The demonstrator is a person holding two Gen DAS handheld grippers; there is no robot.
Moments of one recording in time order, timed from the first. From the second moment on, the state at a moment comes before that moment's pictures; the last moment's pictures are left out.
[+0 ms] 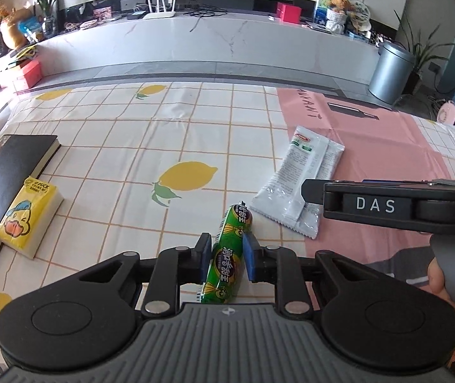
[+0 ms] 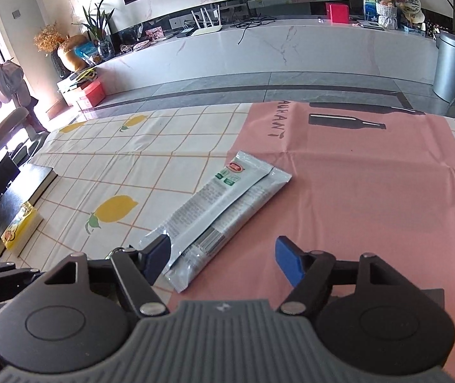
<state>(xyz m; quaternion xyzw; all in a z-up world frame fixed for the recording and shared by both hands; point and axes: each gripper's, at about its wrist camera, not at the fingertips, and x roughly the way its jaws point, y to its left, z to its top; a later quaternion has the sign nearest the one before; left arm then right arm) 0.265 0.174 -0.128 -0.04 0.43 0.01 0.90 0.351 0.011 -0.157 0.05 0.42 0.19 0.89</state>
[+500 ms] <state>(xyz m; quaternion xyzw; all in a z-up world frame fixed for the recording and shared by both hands) 0.262 0.184 -0.141 -0.06 0.43 -0.01 0.90 0.379 0.058 -0.169 0.02 0.41 0.17 0.90</state>
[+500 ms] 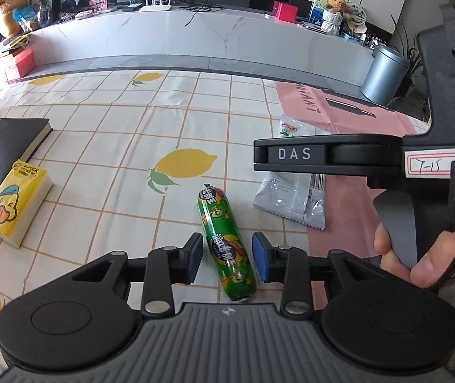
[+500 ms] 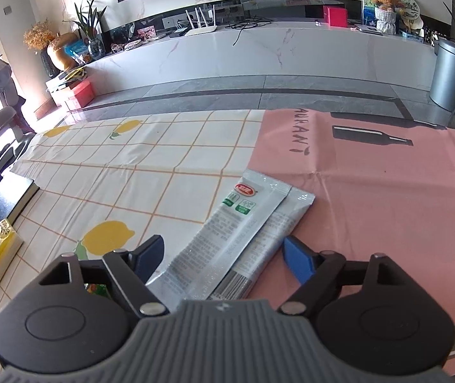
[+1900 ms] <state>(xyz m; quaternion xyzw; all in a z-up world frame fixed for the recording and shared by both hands) 0.235 0.133 -0.095 -0.05 0.45 -0.02 0.89 0.290 -0.014 -0.148 -0.07 0.43 0.20 0.88</state>
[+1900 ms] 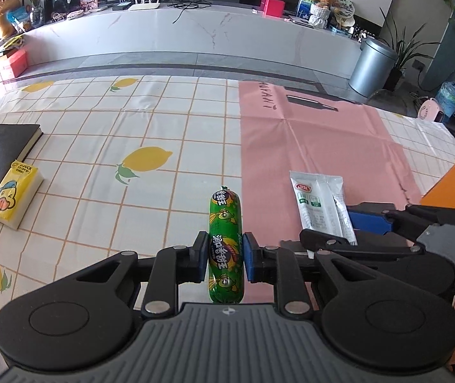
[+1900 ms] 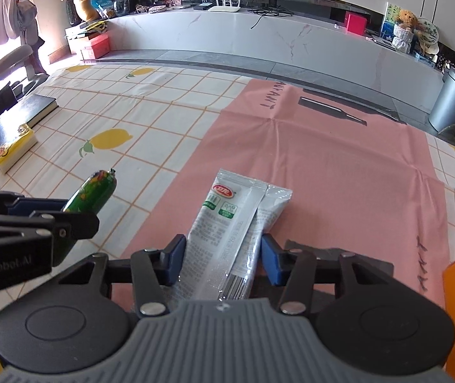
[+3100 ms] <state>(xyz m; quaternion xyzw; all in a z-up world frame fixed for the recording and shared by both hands) 0.140 -0.068 0.013 -0.06 0.39 -0.19 0.90 0.119 -0.261 0.001 -0.06 0.34 0.15 0.93</state>
